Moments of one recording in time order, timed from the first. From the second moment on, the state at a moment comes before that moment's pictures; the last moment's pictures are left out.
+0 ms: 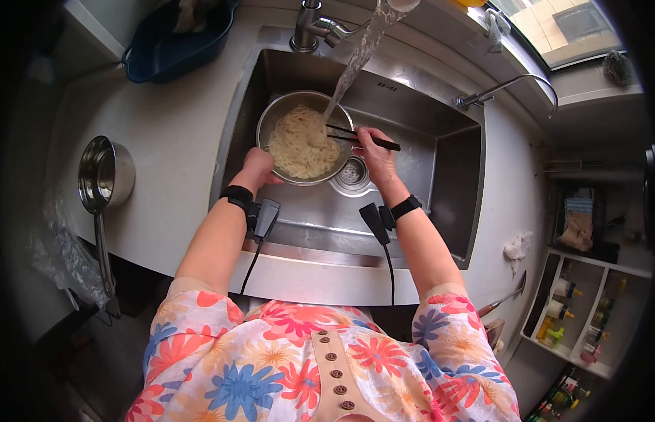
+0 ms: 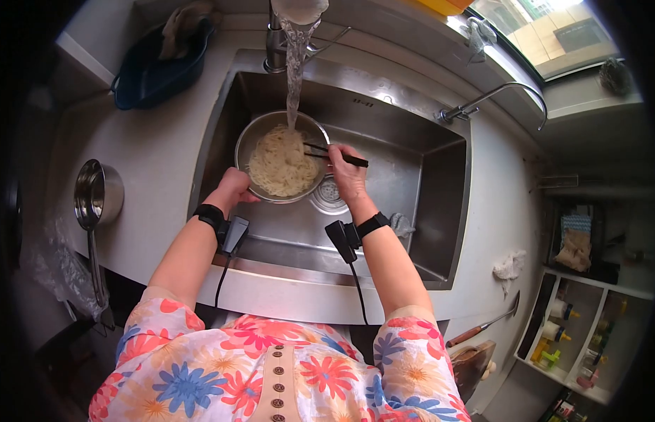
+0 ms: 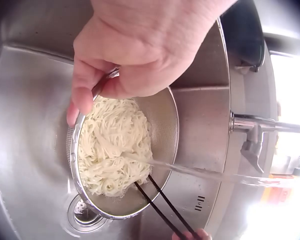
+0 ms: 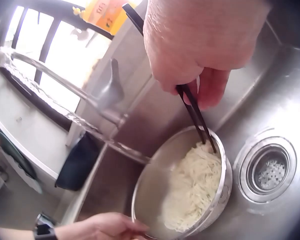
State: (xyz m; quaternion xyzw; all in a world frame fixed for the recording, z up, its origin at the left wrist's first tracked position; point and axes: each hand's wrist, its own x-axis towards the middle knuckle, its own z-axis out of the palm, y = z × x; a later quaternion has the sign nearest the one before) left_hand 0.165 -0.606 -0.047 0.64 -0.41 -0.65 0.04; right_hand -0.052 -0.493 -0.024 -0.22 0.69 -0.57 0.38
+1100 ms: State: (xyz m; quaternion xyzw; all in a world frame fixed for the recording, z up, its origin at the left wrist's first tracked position) left_hand 0.154 -0.603 -0.036 0.60 -0.39 -0.70 0.03; right_hand -0.082 -0.462 0.043 -0.33 0.72 -0.47 0.38
